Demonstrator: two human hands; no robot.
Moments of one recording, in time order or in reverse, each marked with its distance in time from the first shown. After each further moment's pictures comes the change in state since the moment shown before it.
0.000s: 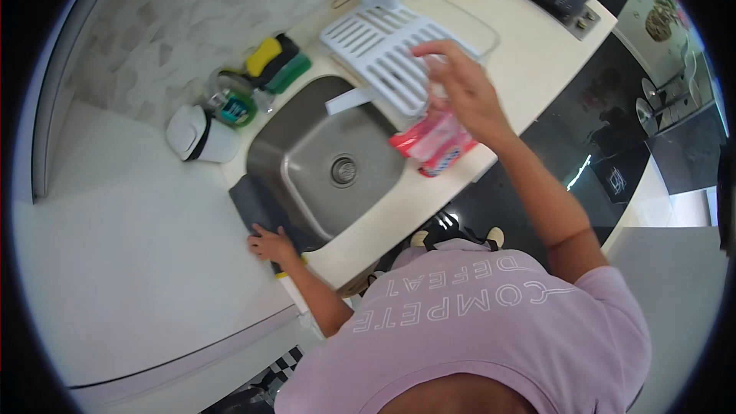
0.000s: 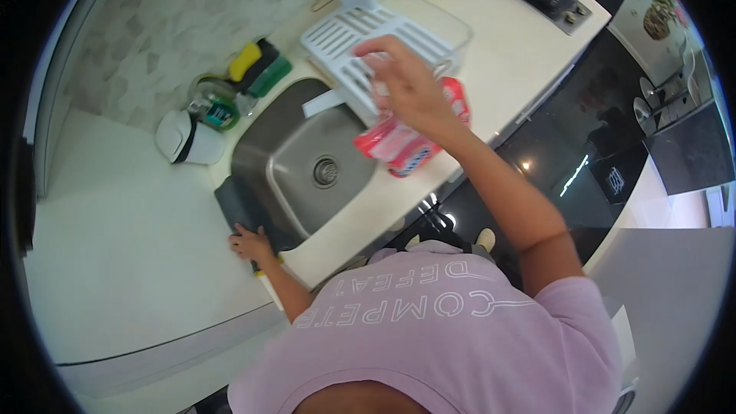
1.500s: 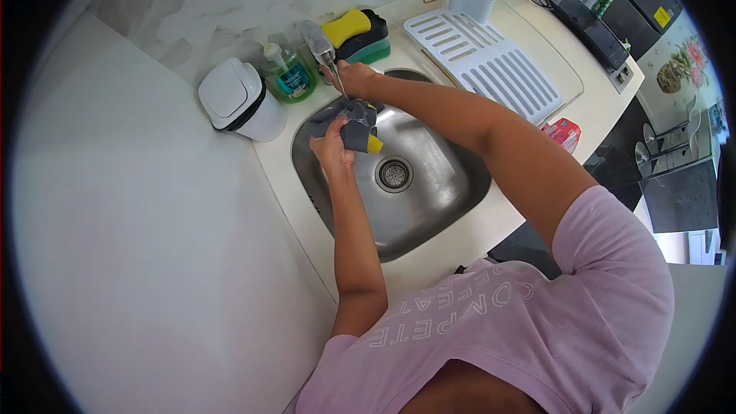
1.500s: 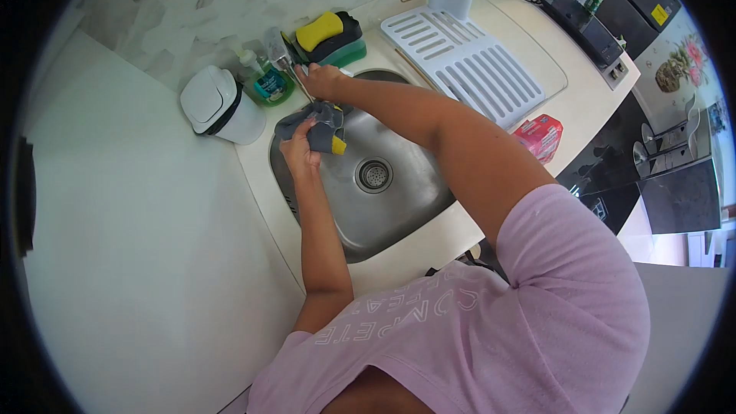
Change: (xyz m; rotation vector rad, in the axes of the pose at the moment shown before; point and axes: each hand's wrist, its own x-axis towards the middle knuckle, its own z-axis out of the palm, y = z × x) left_hand 0.136 0.147 -0.029 -2.220 -0.526 -0.368; right_hand 0.206 0.216 0.278 -1.428 -0.786 -0.286
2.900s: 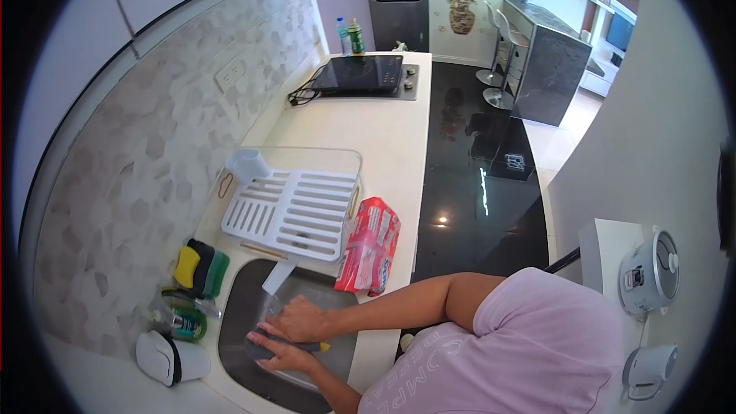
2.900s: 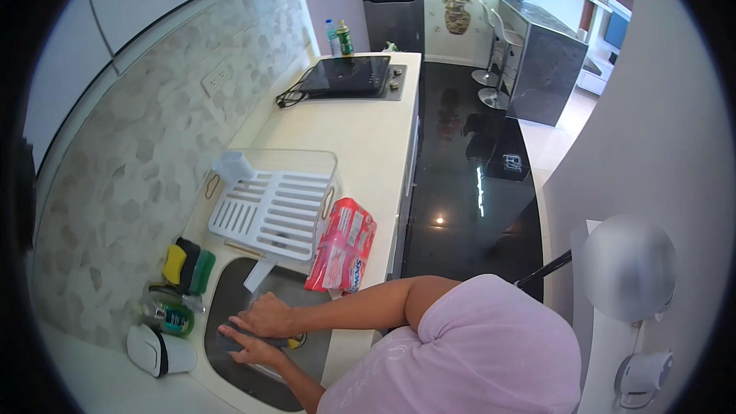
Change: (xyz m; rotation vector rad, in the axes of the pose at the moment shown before) left_hand -0.170 -0.022 0.079 0.480 0.070 0.463; right_hand -0.242 -0.051 -0.051 0.591 0.435 0.433
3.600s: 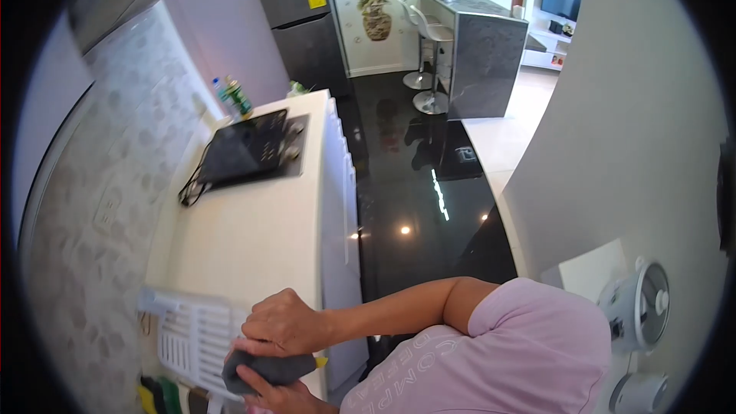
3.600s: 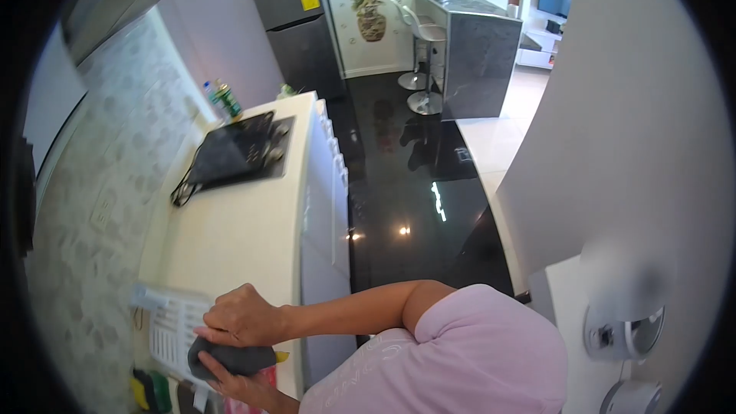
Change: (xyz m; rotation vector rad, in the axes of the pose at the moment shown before) left_hand -0.260 0.064 0.230 -0.364 -0.521 -0.112; right_hand -0.113 0.204 -0.326 -0.027 0.776 -0.312
